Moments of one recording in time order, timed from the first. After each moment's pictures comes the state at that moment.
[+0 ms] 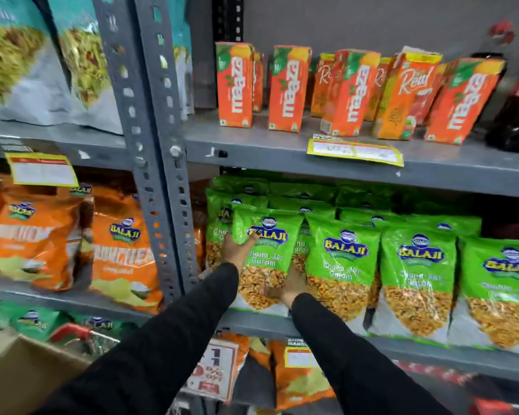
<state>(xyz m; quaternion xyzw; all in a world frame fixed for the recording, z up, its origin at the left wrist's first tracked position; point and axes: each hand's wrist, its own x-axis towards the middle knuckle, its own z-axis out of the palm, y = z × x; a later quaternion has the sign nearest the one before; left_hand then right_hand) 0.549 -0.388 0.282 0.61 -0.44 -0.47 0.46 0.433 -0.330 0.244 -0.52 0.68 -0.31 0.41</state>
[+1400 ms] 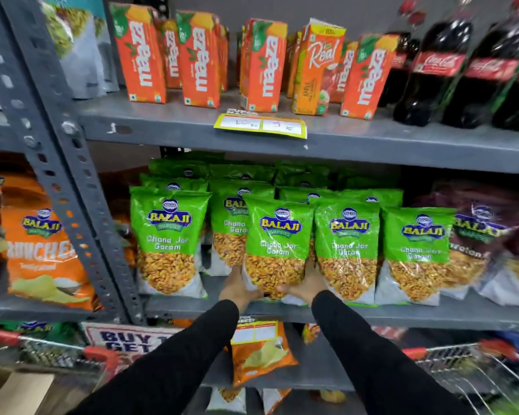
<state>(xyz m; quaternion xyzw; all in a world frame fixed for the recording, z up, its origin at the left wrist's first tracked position) 0.457 -0.303 0.216 0.58 -0.65 -0.43 0.22 0.308 -0.253 0.251 -0.49 0.76 -0.26 0.32</state>
